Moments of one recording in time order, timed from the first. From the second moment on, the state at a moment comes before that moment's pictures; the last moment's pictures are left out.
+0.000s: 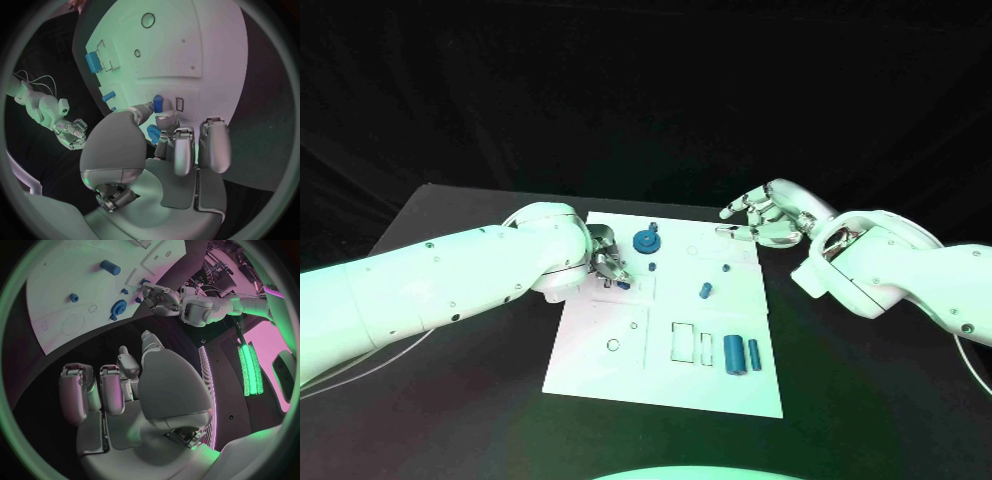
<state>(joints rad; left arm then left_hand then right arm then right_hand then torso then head) 1.29 -0.62 -0.04 1.43 -1.11 0.11 -0.70 1.19 -0.17 0.62 0.18 0.05 0.96 0.05 0.56 0.66 1.33 -0.04 1.04 0.97 1.47 -0.09 1.57 1.31 0.07 1.46 0.01 1.43 1.29 1.32 -0.97 -0.12 1.68 -0.98 -0.46 -0.07 1.38 -0.08 -0.04 0.26 0.32 0.94 0.15 0.12 0.25 1.23 0.07 1.20 1.16 1.46 0.00 1.46 1.31 0.01 1.46 0.11 1.45 1.31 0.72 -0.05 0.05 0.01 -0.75</state>
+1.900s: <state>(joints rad) 1.29 -0.59 -0.04 1.37 -1.11 0.17 -0.69 1.05 -0.17 0.39 0.20 0.05 1.02 0.01 0.57 0.69 1.36 -0.06 1.10 1.02 1.47 -0.10 1.57 1.31 0.07 1.47 0.00 1.44 1.31 1.32 -0.98 -0.12 1.68 -0.98 -0.46 -0.07 1.36 -0.06 -0.06 0.26 0.26 0.94 0.15 0.12 0.25 1.23 0.07 1.20 1.16 1.47 0.00 1.46 1.31 0.01 1.46 0.11 1.45 1.31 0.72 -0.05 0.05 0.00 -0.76</state>
